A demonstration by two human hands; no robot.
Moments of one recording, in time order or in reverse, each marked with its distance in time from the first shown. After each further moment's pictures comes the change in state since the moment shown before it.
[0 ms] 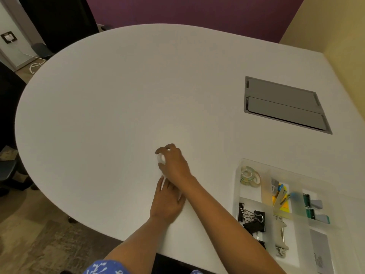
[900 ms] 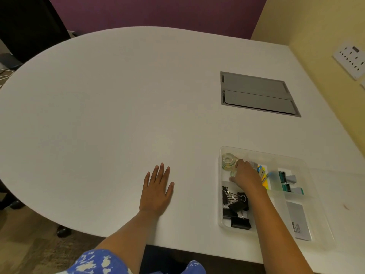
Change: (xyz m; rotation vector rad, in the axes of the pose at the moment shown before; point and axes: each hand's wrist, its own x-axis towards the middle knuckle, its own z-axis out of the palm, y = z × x) left_hand 0.001 -0.005 0.001 0.012 -0.010 0.015; right_hand -0.106 0.161 -0.104 -0.309 0.028 0.645
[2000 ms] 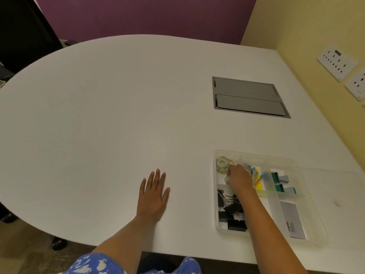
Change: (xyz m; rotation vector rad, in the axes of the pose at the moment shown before) left_hand 0.002 -0.003 0.001 0.002 -0.042 0.007; right_hand 0.009 0.003 0.010 -0.097 0.083 -0.003
